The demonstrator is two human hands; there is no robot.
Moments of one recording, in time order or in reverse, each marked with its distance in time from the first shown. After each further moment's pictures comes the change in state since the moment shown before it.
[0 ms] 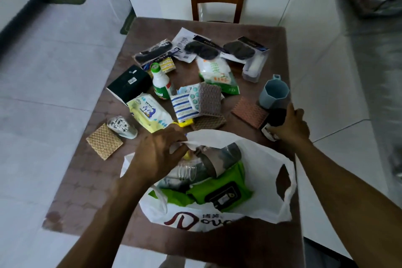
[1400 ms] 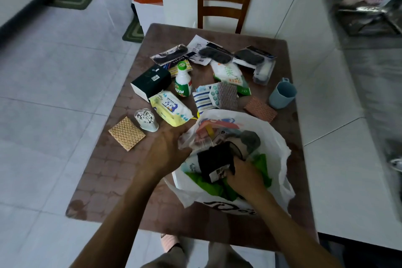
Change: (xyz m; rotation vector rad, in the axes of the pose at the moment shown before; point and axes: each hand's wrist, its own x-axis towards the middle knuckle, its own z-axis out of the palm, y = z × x) left_hand -0.069 -0.053 -0.037 -0.170 -0.040 -0.199; right_hand -0.255 -0.108 0.078 0.058 -0.172 -0.386
